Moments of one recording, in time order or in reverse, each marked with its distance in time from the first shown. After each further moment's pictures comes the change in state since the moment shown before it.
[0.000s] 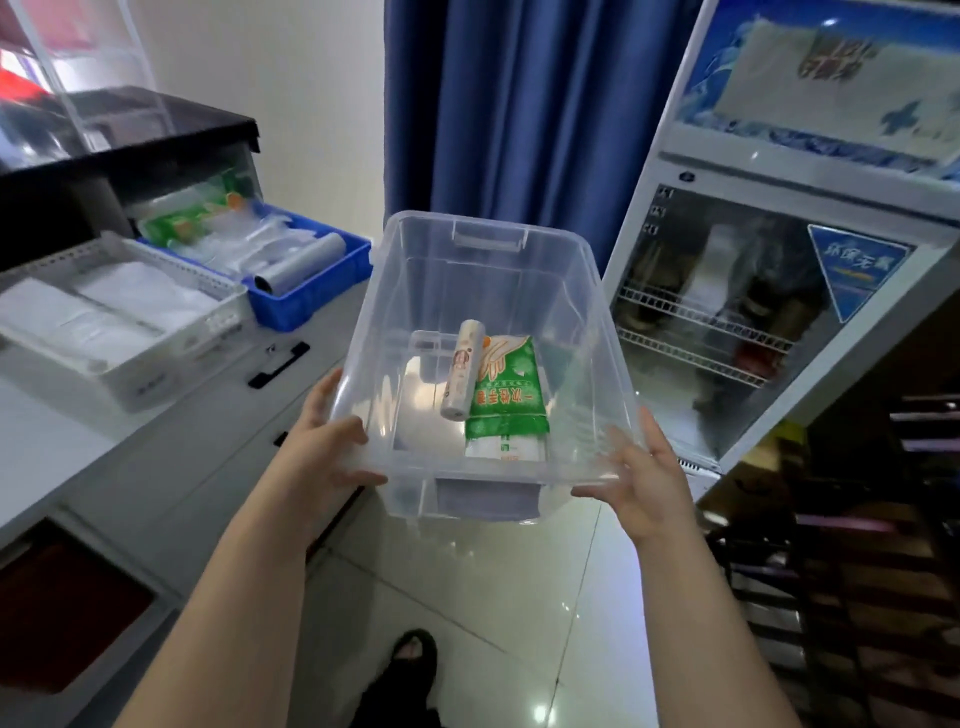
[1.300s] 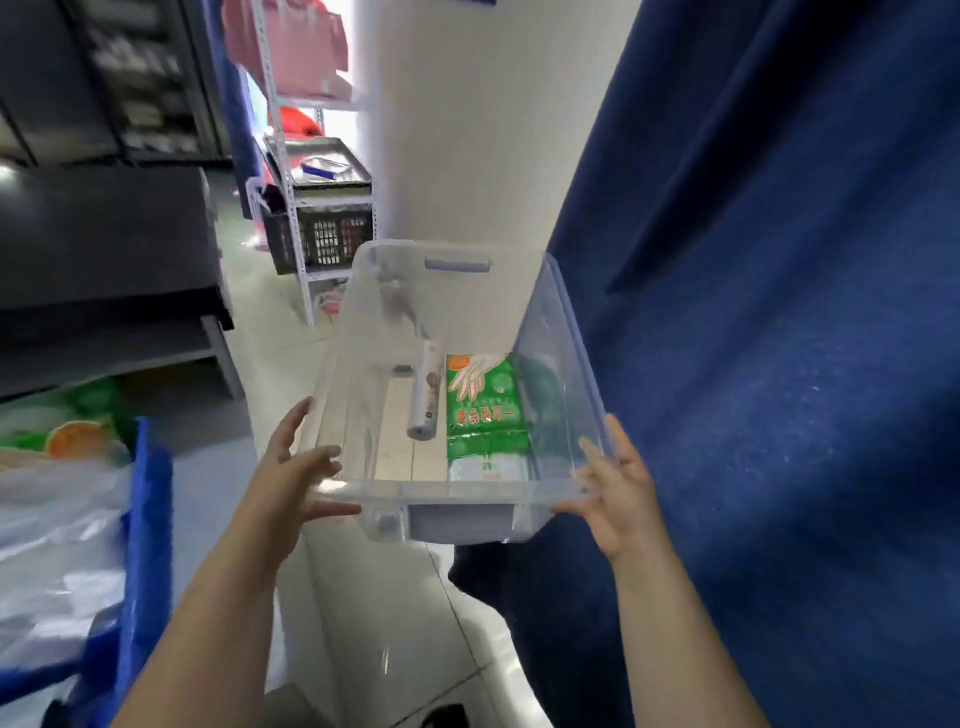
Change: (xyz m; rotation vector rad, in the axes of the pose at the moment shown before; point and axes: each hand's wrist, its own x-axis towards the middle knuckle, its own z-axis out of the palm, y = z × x) left_hand 0.786 0.211 0.003 -0.182 0.667 0.241; right_hand 0.950 -0.060 0.411 -0.238 -0.529 0.202
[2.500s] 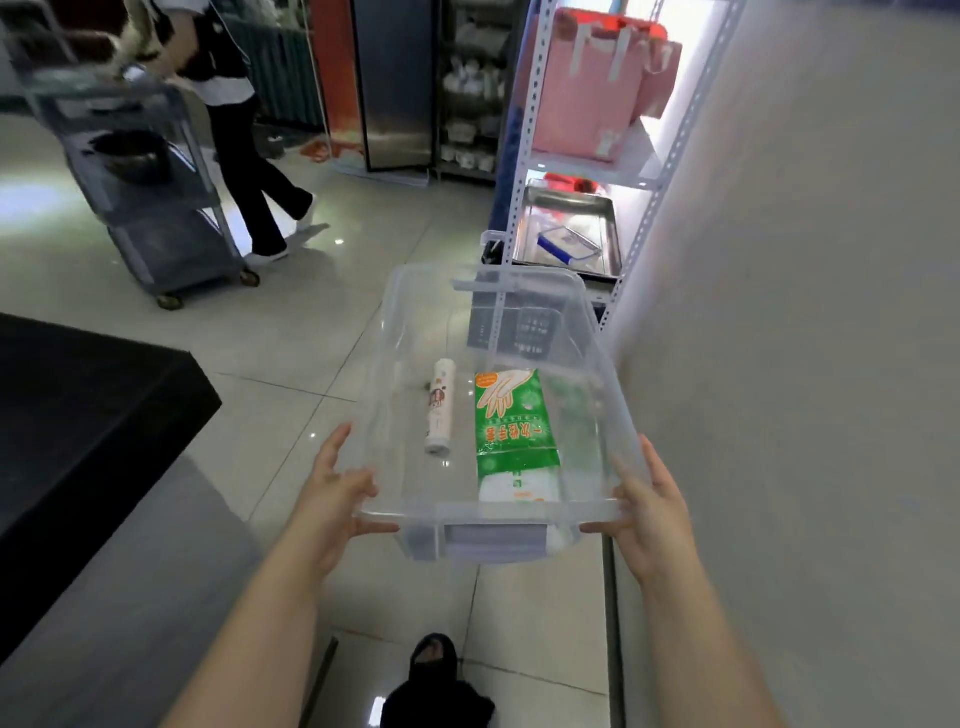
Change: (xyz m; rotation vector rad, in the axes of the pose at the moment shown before) left_hand 0.617 0.144 0.000 -0.199 0.663 0.006; right_hand 0.725 -0.027 0.436 -0.216 -0.589 0.162
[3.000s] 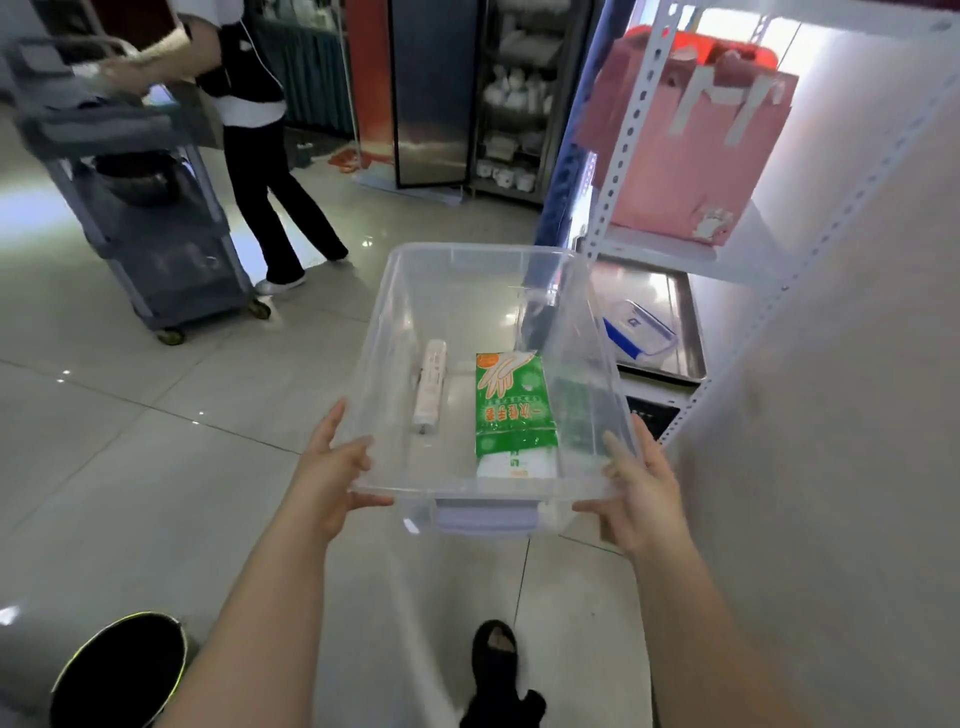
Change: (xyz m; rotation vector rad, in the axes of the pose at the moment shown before) left_hand 0.361 0.181 0.048 -0.065 0.117 -0.019; right_hand 0.361 -0.077 0.205 0.099 -0.115 0.053
